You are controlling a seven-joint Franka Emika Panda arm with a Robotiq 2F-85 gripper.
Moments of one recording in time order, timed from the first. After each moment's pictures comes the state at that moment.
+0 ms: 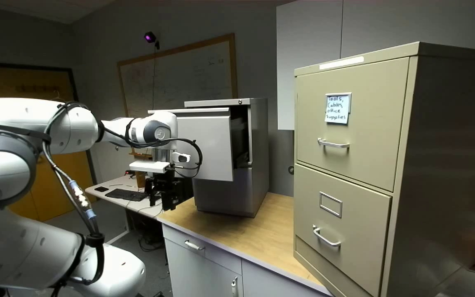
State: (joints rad) arm 0.14 -0.72 0.12 -2.48 0.09 1.55 -0.01
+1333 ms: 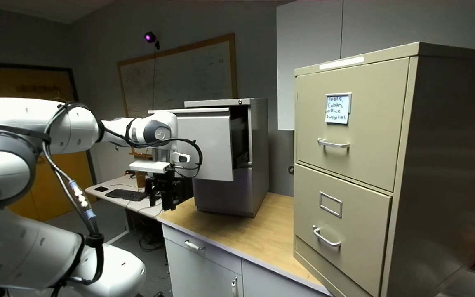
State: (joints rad) arm 0.14 -0.72 0.12 -2.48 0.09 1.55 -0.01
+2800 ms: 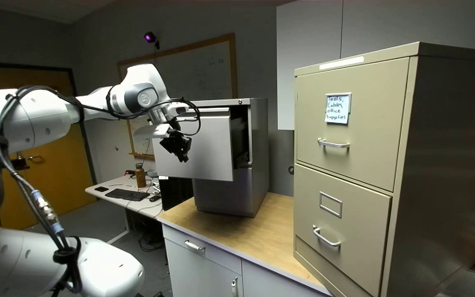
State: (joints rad) arm 0.09 -0.84 0.09 -2.28 0.00 1.82 -0.01
